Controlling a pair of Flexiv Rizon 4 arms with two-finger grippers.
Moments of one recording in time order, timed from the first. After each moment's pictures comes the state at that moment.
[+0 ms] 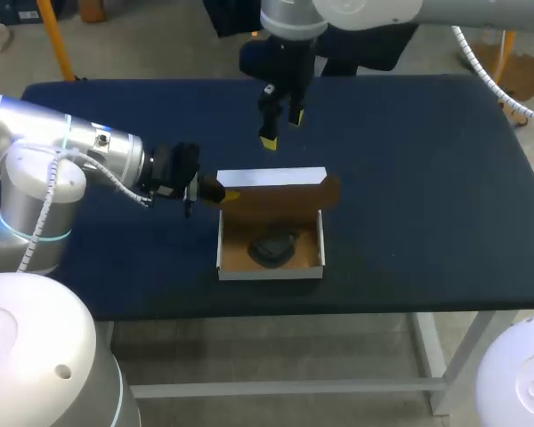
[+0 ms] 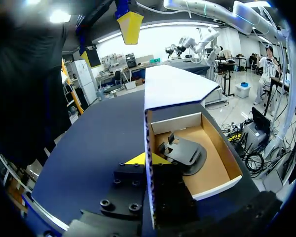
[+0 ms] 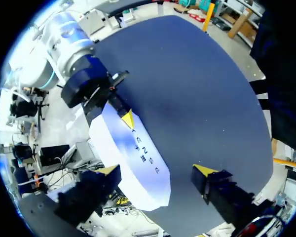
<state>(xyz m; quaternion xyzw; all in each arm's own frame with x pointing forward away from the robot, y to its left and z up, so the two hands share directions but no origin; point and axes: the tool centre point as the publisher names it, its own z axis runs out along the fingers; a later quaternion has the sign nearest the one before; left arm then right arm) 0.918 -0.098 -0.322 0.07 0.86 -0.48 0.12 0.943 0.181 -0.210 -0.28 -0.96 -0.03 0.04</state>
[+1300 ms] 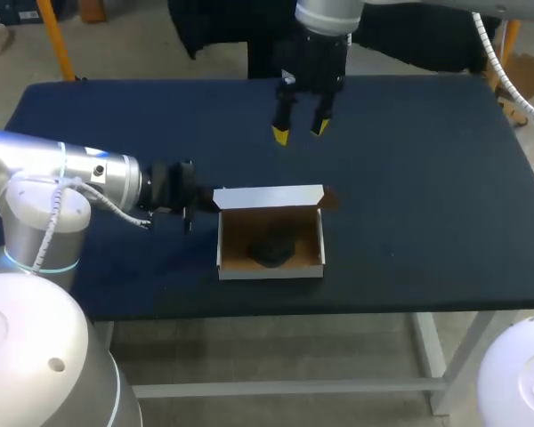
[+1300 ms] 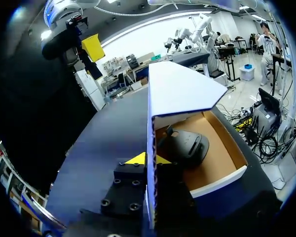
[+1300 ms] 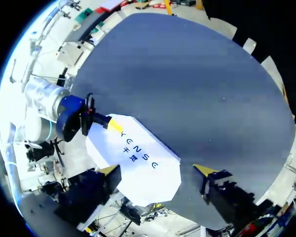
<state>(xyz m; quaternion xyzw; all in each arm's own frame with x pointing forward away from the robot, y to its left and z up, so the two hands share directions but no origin) 0.906 -0.093 -0.332 0.10 0.85 -0.47 0.20 0.944 0.155 -0.223 -0.42 -0.90 -0.04 0.13</state>
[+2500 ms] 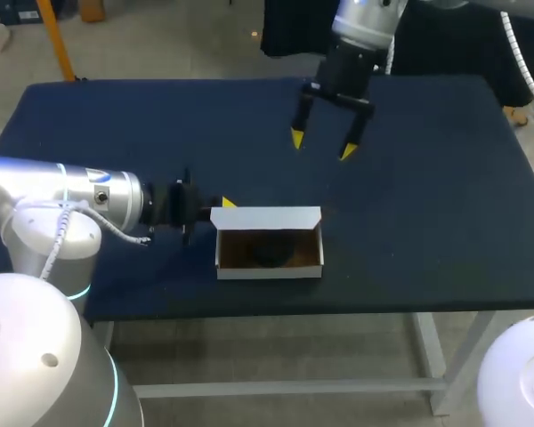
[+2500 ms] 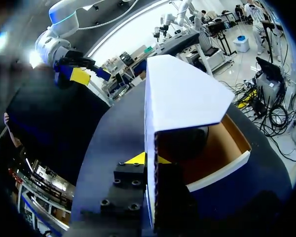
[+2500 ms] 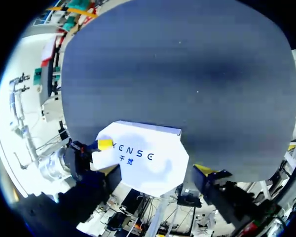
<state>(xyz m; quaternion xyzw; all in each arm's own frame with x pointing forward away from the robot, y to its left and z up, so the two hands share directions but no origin) 0.897 -0.088 -0.341 0.17 0.85 -0.41 0.29 0.927 0.122 -0.245 -0.66 -0.71 0.01 0.24</state>
